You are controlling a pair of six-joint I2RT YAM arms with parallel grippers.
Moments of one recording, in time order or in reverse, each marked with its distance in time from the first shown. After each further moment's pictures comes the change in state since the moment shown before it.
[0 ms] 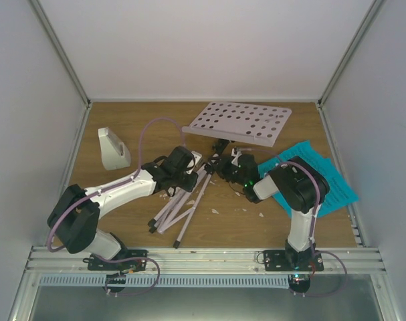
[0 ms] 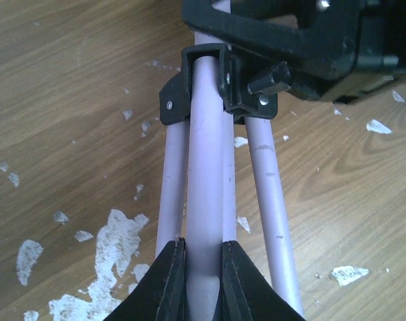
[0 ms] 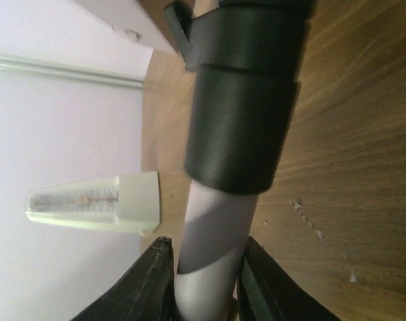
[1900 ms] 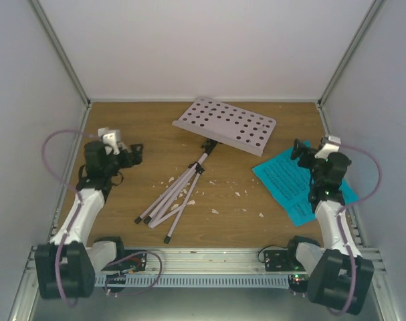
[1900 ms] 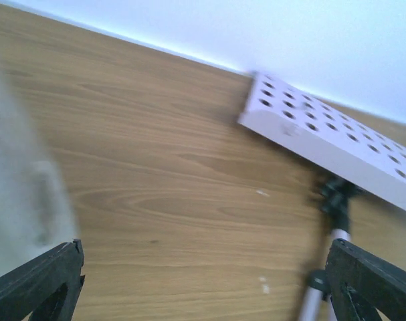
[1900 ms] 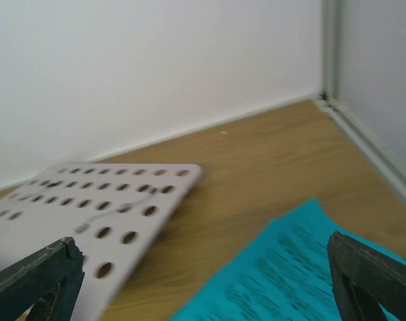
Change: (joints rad) left arm 0.747 -0.378 -0.269 0.349 0.346 -0.047; right arm -0.762 -0.961 -0.079 -0.834 0.054 -1.054
